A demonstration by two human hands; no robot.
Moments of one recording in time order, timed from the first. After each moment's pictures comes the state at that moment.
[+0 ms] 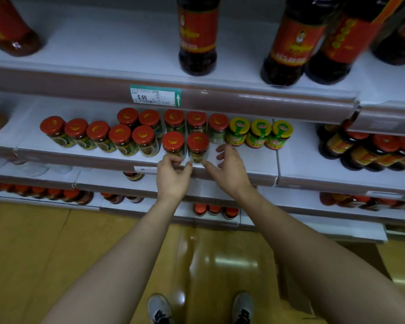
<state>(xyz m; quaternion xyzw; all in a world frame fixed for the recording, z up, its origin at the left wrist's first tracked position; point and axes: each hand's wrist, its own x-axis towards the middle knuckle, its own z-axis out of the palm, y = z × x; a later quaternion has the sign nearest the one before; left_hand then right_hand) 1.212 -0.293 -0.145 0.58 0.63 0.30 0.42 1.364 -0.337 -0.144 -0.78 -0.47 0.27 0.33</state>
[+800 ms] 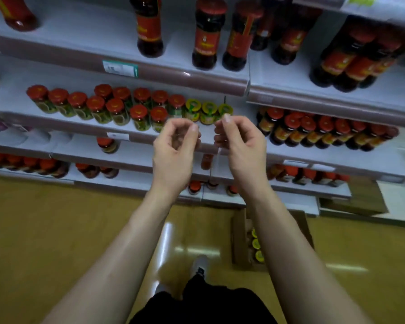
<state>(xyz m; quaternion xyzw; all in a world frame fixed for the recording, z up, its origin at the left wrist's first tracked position) 1.258 -0.534 0.050 0.57 0.40 0.50 0.51 1.384 -0.578 0.064 -0.60 -0.37 0.29 0.64</state>
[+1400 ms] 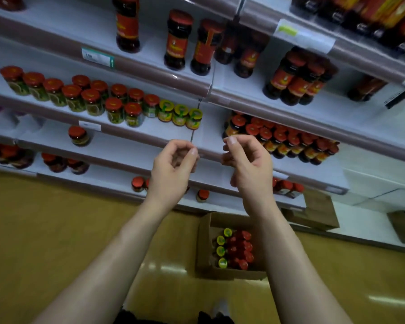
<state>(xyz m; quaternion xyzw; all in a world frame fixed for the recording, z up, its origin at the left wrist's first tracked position) 1.299 -0.651 0.047 0.56 0.38 0.47 0.57 1.443 -0.710 0.093 -0.65 -0.42 0.24 0.58</state>
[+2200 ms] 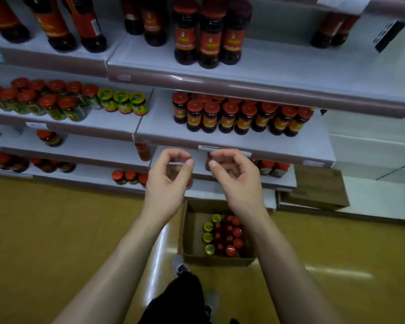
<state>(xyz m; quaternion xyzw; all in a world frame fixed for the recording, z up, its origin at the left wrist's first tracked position) 1.571 -0.790 0.036 0.62 0.44 0.42 0.50 1.725 -0.848 0.032 -0.64 -0.42 0.32 0.56</state>
